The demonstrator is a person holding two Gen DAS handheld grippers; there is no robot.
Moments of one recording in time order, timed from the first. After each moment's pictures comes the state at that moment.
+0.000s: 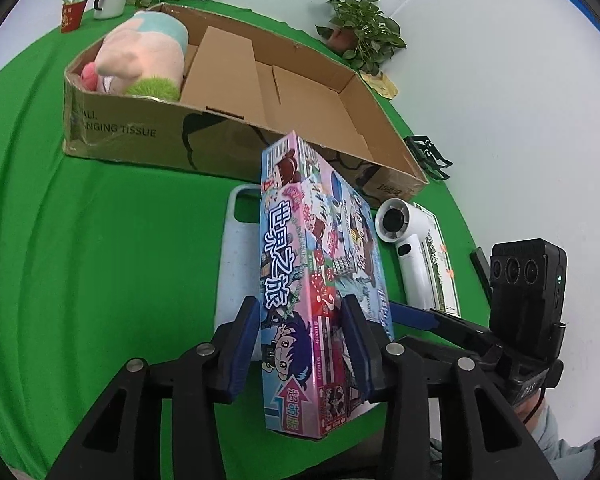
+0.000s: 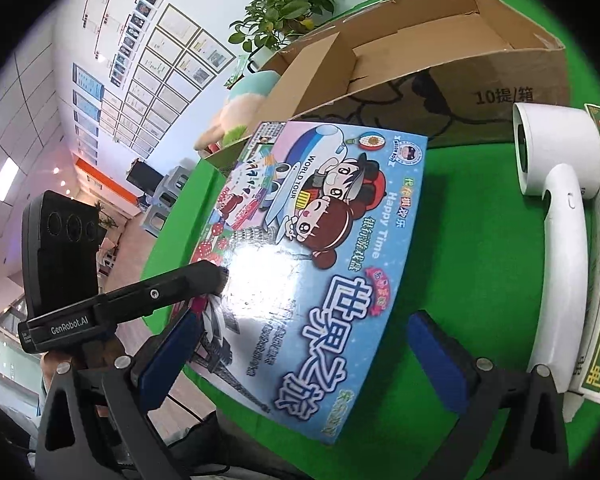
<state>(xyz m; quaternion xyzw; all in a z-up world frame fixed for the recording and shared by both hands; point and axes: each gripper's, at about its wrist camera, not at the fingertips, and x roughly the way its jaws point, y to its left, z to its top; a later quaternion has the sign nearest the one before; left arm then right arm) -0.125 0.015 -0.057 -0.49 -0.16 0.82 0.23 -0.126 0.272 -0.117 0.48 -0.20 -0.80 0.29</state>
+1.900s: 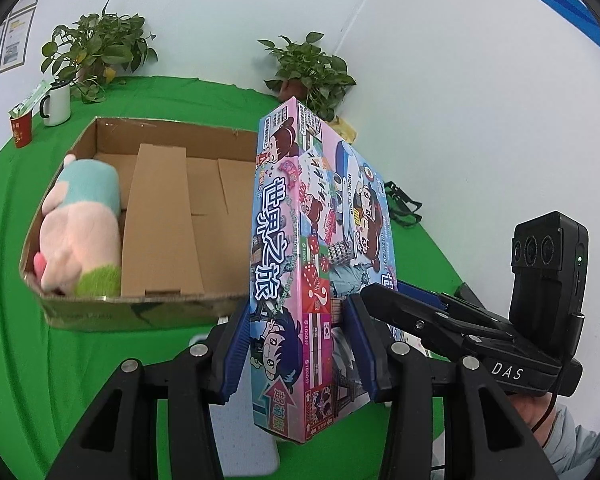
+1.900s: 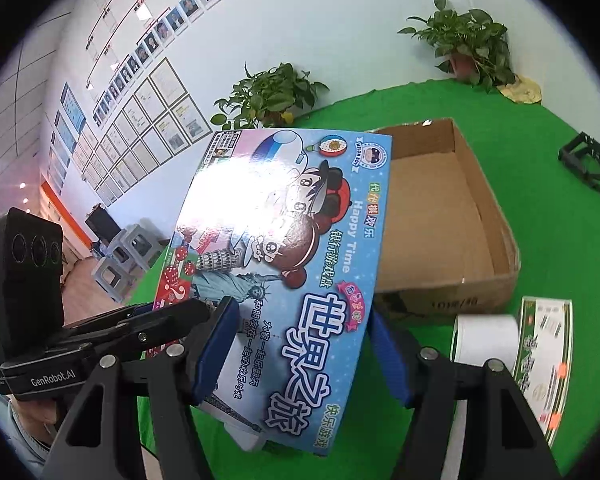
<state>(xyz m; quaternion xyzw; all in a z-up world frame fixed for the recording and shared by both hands) -0.182 0.057 0.038 -0.40 -0.10 0.87 0.27 -0.170 0.285 -0.028 0.36 -0.15 -0.90 0.19</state>
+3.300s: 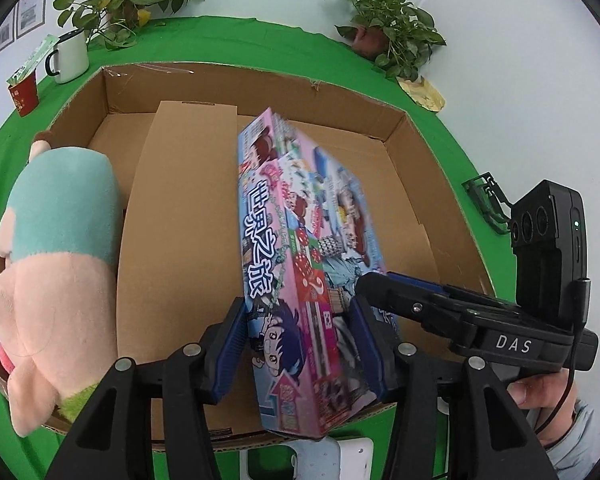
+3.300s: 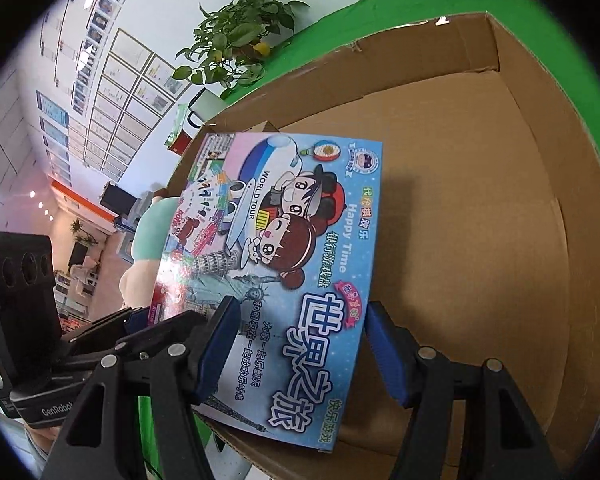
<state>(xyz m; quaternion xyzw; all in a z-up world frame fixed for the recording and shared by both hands) -0.360 0.082 -0.044 -0.51 -0.08 0.84 0.18 -0.336 0.300 -0.111 0.50 -0.21 -0.80 0.25</state>
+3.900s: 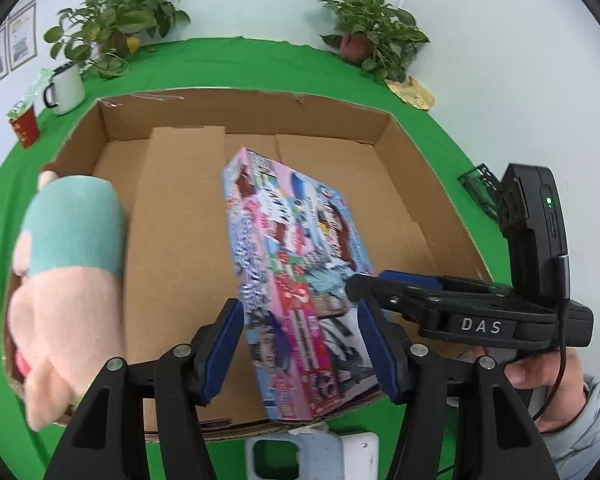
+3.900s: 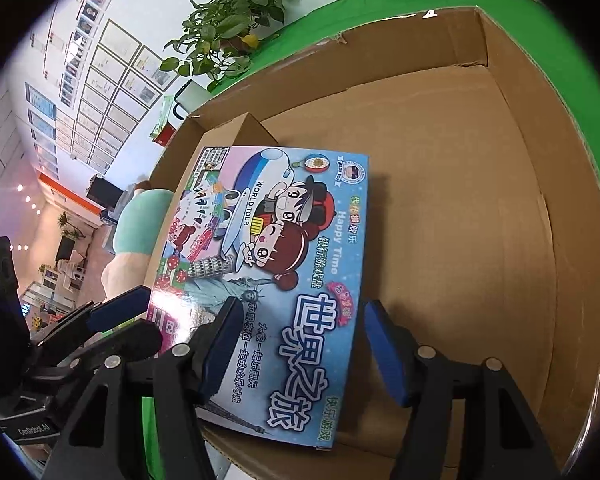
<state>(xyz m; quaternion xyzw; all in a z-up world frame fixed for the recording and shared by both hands) -0.339 0.092 -0.028 -0.49 -0.04 0.85 0.19 -0.342 0.304 -0.113 0.52 -0.18 -0.81 0.23</state>
